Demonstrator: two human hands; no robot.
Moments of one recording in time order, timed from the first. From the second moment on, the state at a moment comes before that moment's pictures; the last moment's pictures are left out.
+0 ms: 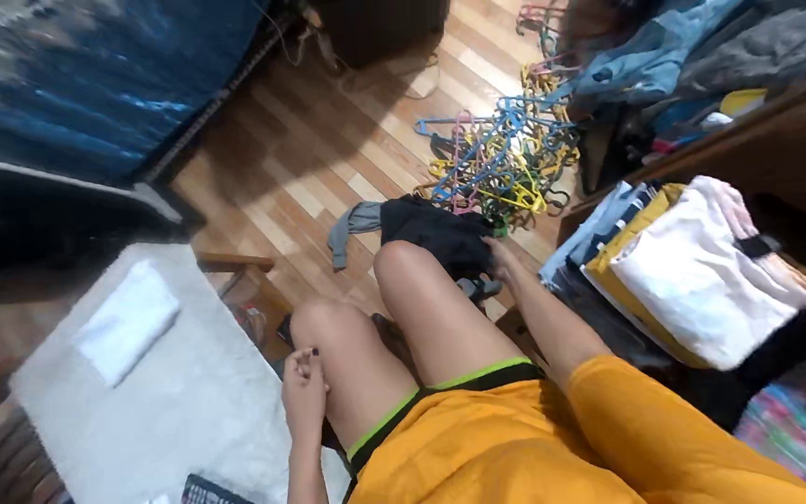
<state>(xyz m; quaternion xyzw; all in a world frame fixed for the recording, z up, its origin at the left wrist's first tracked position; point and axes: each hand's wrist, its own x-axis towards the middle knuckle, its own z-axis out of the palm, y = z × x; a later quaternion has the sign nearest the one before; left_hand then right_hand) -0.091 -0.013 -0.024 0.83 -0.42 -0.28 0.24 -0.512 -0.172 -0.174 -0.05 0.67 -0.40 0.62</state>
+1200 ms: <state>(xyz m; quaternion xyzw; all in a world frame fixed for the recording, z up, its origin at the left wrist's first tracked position) -0.209 -0.100 0.042 0.35 -0.93 -0.07 0.05 -0.397 -0.045 -0.007 -0.88 0.23 -0.12 0.39</state>
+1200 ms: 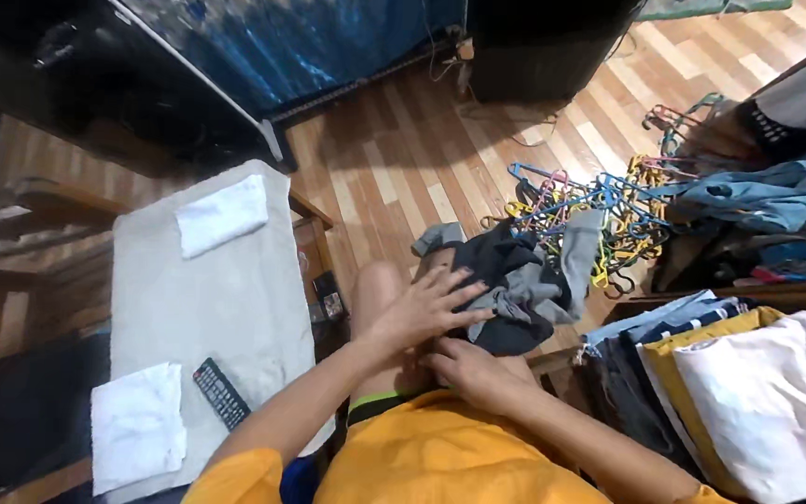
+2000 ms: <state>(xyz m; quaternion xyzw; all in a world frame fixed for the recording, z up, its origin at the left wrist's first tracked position) -0.139 -0.288 0.235 0.60 -0.80 0.03 0.03 -0.592 -0.208 0.148 -0.67 0.63 -0.36 0.11</state>
